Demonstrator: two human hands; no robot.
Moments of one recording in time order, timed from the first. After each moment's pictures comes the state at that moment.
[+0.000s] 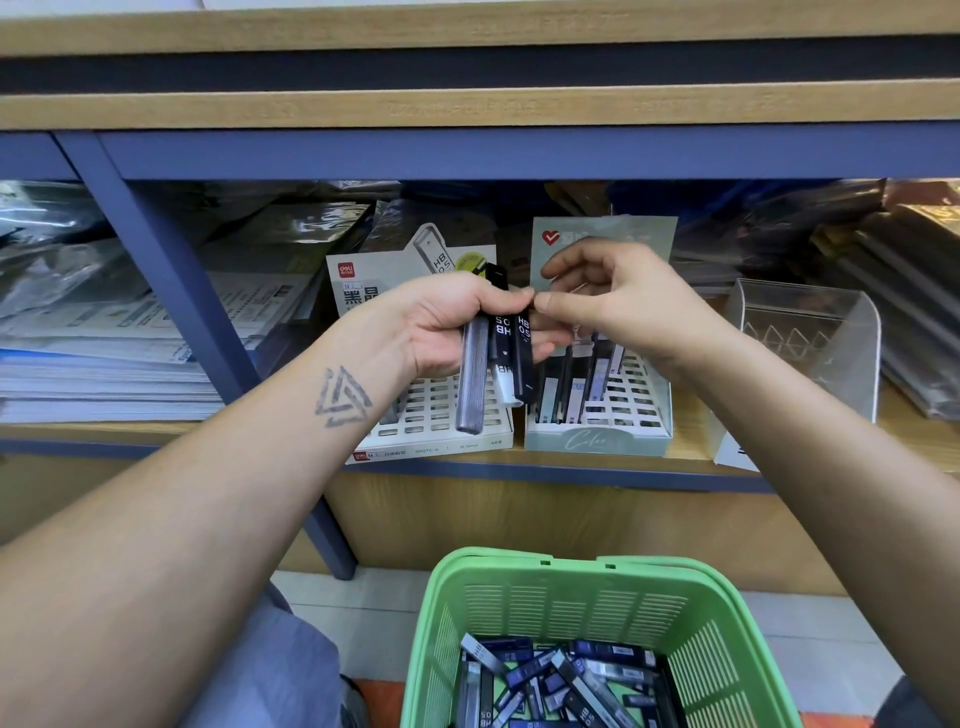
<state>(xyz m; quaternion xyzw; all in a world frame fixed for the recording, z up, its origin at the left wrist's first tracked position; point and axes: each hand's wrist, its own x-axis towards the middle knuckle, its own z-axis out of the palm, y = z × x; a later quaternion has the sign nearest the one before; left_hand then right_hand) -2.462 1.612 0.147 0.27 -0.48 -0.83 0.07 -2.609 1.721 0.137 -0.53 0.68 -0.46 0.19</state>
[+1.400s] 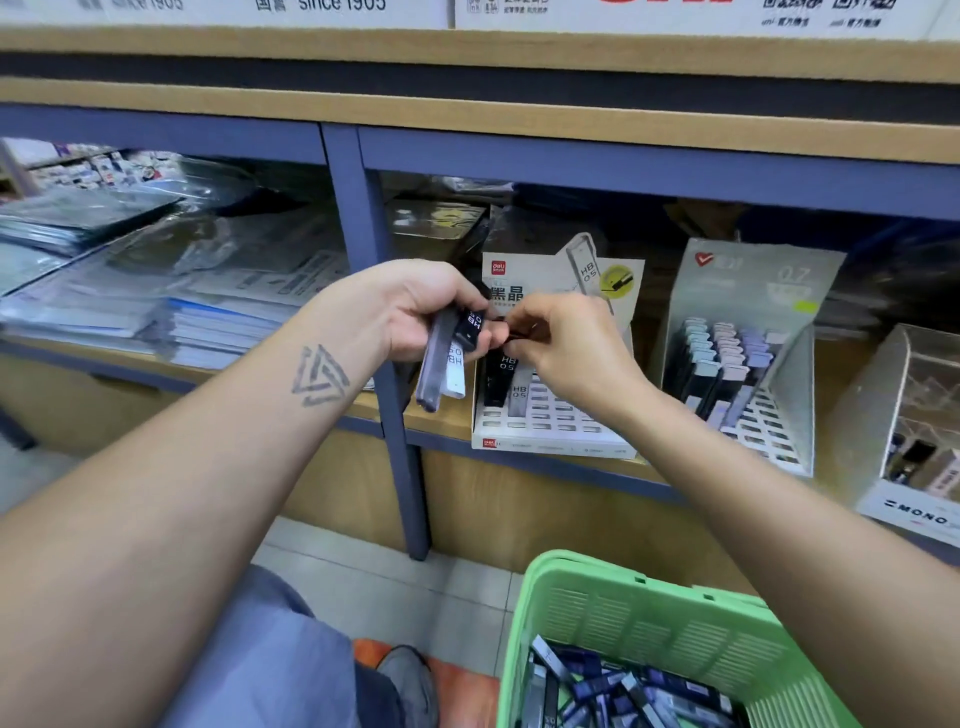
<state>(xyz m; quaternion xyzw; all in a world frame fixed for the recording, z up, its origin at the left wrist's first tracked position) -2.326 1.545 0.157 0.43 -0.49 -0.74 0.15 -2.472 1.636 0.106 -0.64 0.66 -0.38 0.06</state>
